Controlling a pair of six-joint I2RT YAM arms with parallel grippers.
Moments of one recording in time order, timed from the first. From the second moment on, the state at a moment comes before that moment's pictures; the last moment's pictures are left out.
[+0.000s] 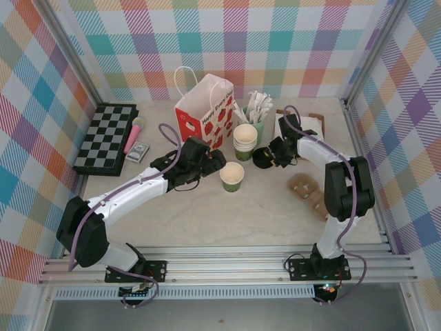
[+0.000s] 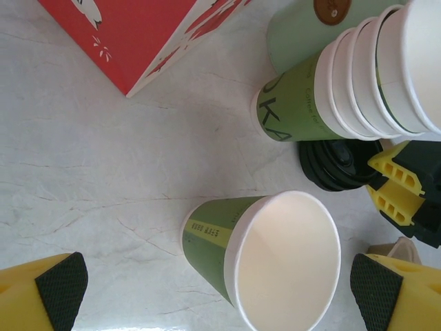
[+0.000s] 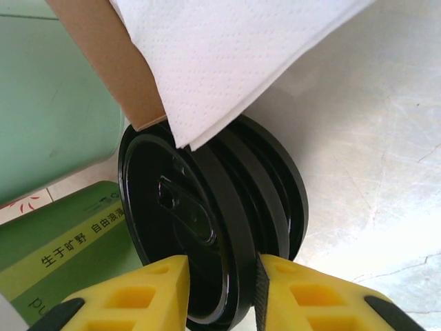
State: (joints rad) left arm -0.69 1.45 1.10 -0.49 -0.12 -1.00; right arm 0.25 1.82 1.28 -0.58 -0.20 1.12
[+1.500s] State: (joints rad) left arm -0.69 1.39 1.07 -0.39 -0.08 -0.76; right arm 0.27 1.43 1.06 -0.48 0.03 0.51
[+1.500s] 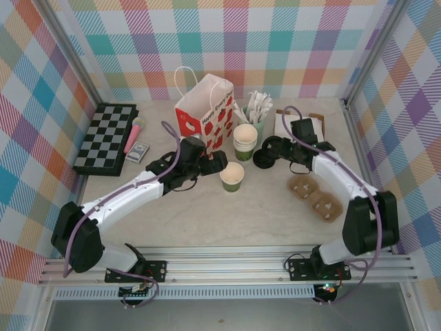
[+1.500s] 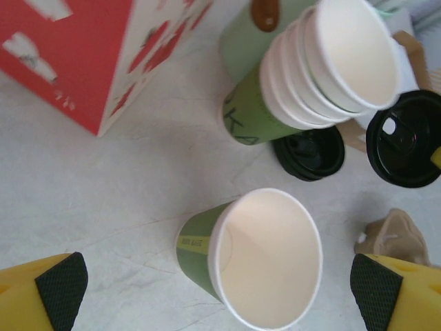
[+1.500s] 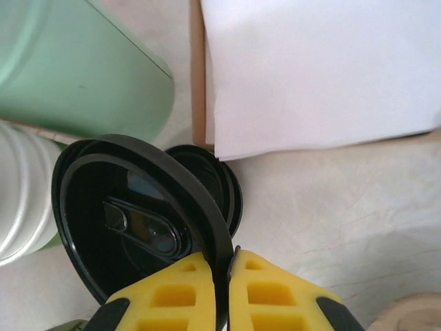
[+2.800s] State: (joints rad) left arm -0.72 1.61 1.57 -0.46 0.01 -0.33; right arm 0.59 1.30 1.23 -0.35 0.15 0.17
